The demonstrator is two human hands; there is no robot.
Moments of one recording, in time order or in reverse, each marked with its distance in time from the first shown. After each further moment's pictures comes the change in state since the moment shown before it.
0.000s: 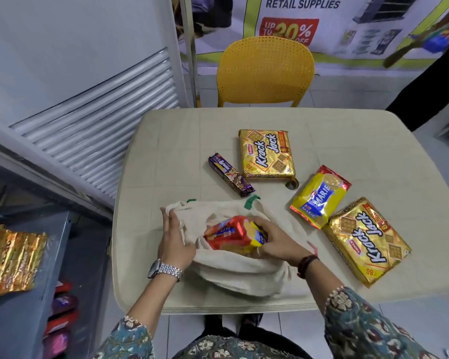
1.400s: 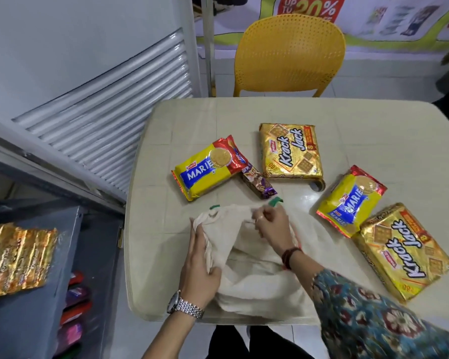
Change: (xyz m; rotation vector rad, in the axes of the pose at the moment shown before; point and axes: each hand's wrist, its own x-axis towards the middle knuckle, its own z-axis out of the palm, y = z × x) left_hand -0.012 -0.018 0.014 -0.210 -0.034 0.096; right_hand 0.088 0.001 0.040 0.131 0.543 0.078
